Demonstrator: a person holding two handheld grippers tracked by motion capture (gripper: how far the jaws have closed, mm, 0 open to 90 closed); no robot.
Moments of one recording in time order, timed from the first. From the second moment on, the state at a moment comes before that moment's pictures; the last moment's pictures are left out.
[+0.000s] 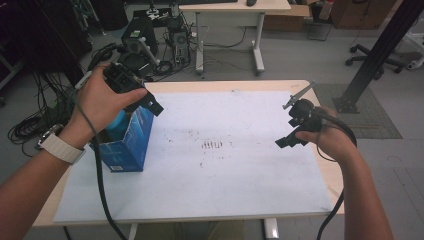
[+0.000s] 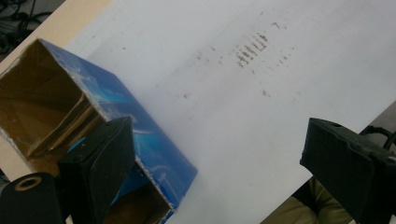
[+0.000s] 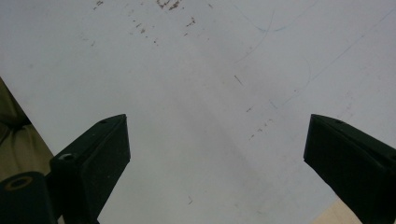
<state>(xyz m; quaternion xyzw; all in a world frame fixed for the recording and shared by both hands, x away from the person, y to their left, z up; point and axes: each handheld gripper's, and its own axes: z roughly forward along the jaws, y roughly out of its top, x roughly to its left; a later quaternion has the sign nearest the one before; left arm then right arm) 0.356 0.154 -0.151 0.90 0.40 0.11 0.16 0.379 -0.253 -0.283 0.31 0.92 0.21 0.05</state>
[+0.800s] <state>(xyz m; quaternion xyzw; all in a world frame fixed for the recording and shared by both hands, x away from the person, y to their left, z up) 0.339 0.126 -0.157 0.95 0.26 0.09 0.17 0.379 -0.250 -0.280 0.31 0.92 0.22 0.05</state>
